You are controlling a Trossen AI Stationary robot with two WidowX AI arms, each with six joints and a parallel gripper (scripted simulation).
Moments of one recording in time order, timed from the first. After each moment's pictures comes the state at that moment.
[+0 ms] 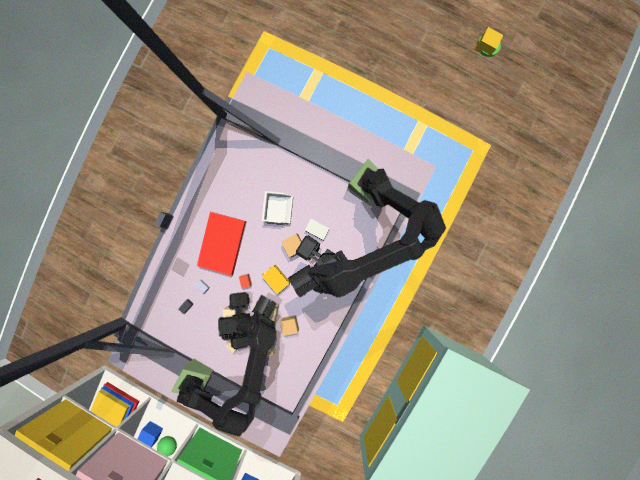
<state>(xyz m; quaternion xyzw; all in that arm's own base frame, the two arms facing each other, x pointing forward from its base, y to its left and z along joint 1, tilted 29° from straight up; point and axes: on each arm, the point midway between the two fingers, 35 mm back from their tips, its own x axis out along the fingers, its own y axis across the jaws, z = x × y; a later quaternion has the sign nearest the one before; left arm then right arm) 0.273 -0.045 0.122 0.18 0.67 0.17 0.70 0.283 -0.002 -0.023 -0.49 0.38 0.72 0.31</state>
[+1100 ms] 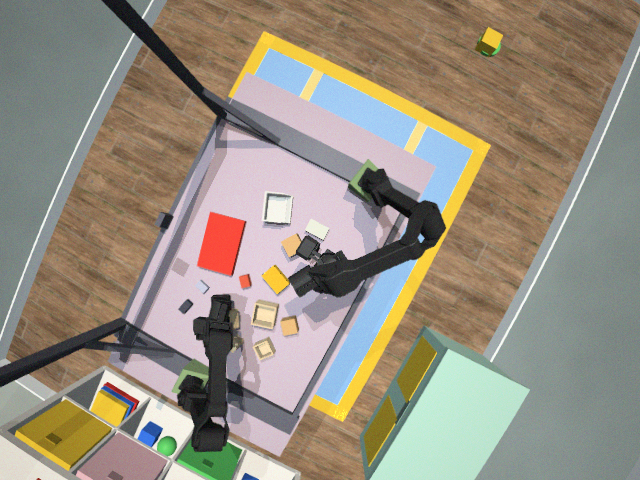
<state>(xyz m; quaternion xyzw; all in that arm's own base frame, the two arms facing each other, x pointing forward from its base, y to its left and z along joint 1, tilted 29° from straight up) 0.273 -0.045 0.122 0.18 0.67 0.17 0.70 0.264 0.023 -0.021 -0.68 0.45 0.55 0.18</state>
